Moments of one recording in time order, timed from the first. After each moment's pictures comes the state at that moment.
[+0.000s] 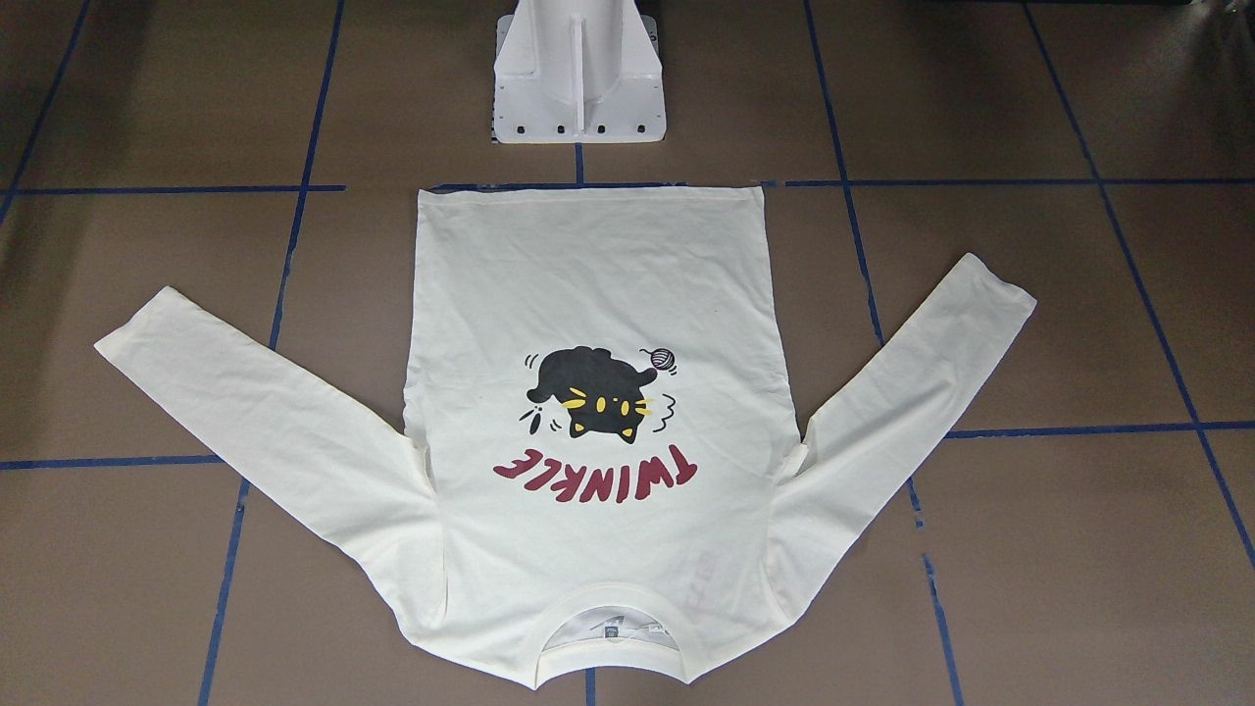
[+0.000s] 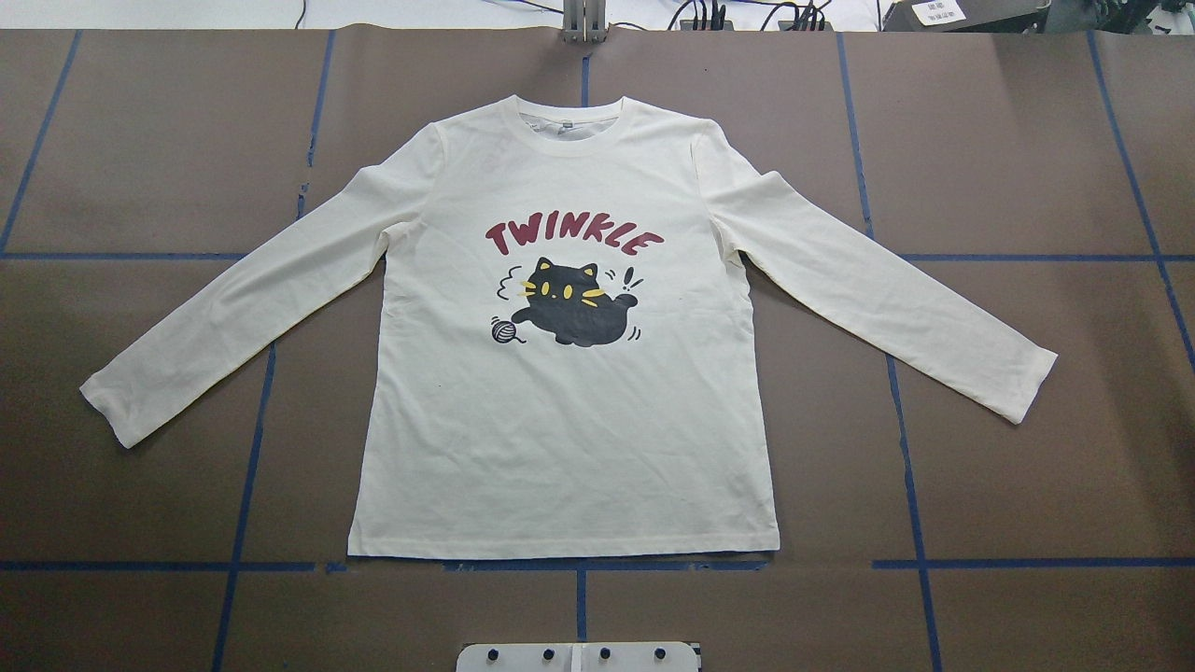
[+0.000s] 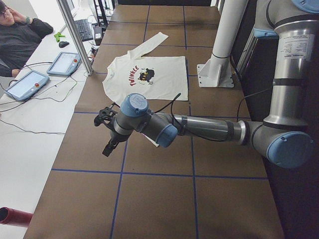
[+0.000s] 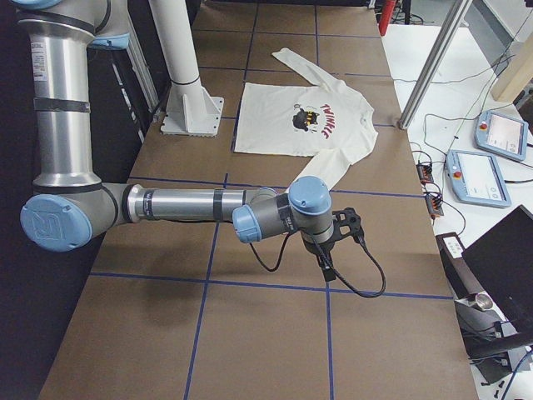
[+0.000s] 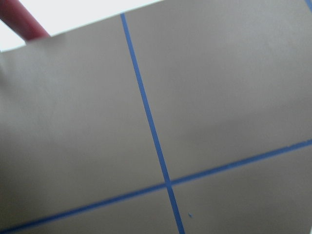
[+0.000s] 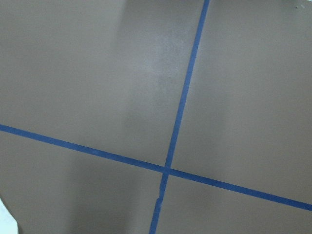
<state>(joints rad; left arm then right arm) -1.59 -1.58 -1.64 -2.09 -2.27 0.01 1.57 -1.58 1.61 -1.24 2.34 0.00</state>
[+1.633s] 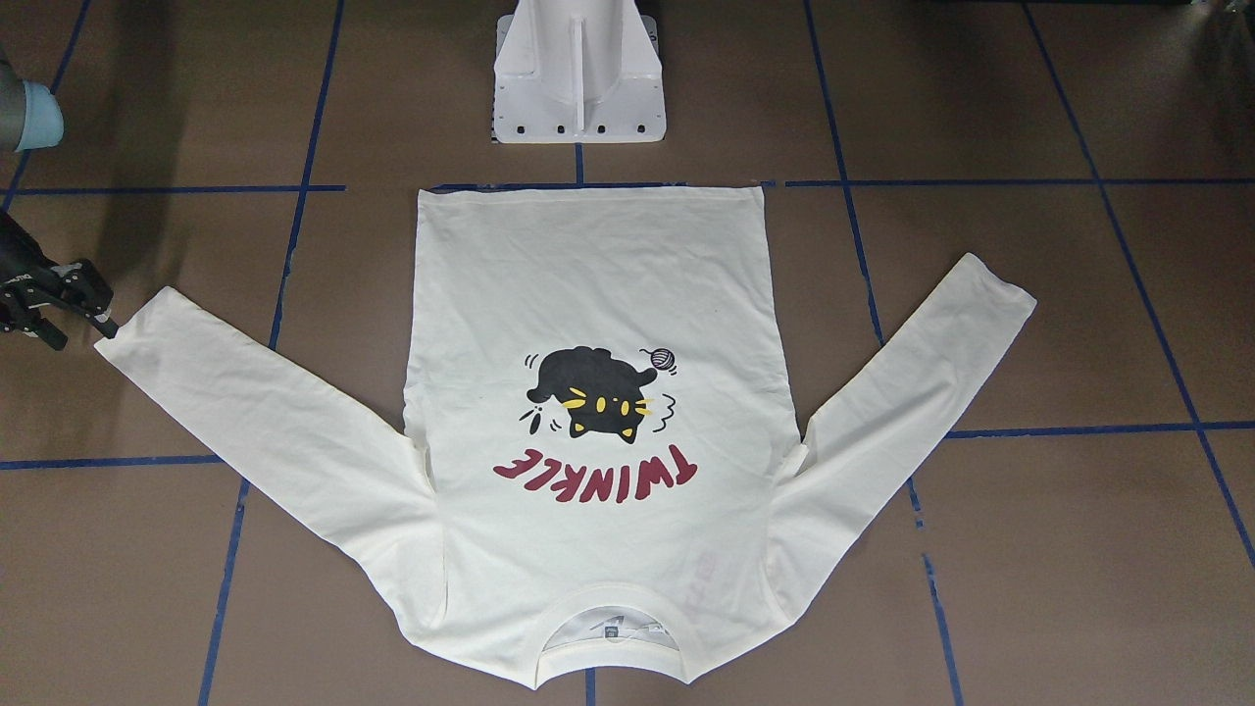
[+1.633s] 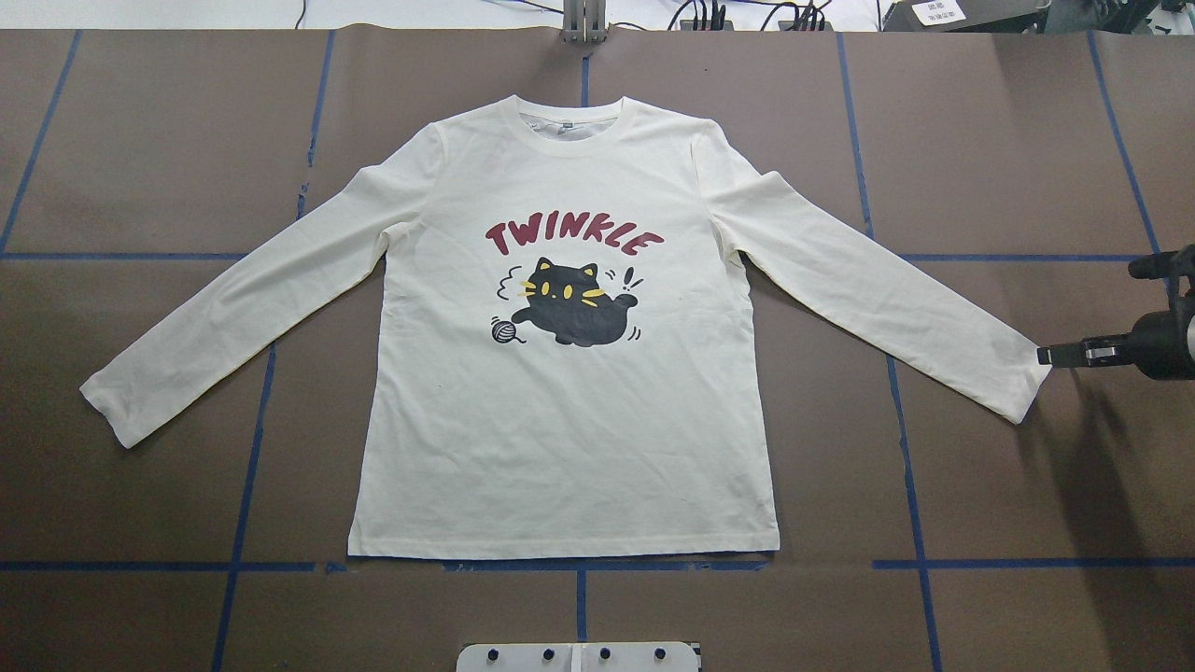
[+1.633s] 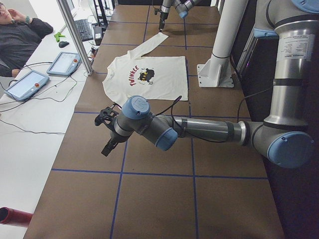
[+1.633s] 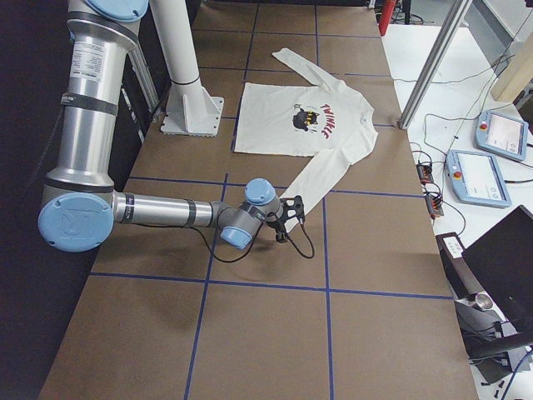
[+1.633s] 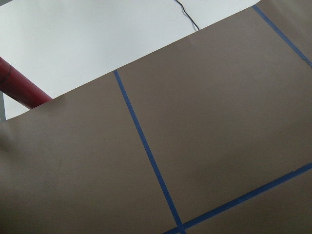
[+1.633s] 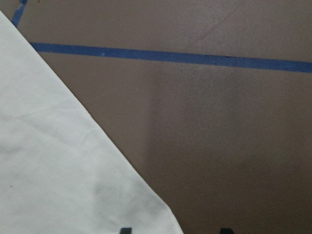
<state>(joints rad) -1.59 -1.58 -1.63 -2.13 -2.28 0.02 0.92 -1.76 1.55 -0.50 2.03 0.86</state>
